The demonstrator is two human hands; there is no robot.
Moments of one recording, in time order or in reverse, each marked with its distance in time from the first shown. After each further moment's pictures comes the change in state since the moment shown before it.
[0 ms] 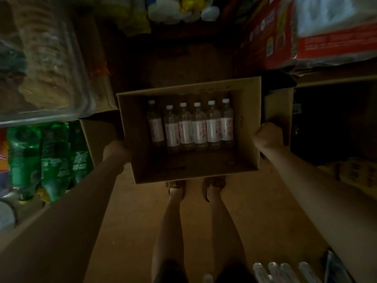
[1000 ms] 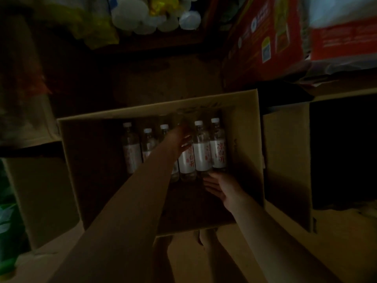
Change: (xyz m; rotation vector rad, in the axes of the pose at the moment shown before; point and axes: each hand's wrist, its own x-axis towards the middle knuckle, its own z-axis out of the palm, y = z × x) left_hand 0.048 0.212 0.135 -1.013 -0.553 0.139; right_hand 0.028 -0.001 0.126 1.098 -0.530 0.383
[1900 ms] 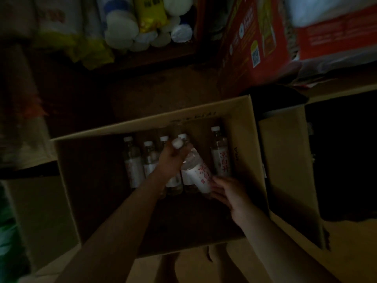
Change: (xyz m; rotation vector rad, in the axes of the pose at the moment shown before) left_hand 0.011 -0.032 -0.020 0.511 0.094 0.456; right_hand 0.008 -0.007 -0.011 0.063 -0.018 -0.080
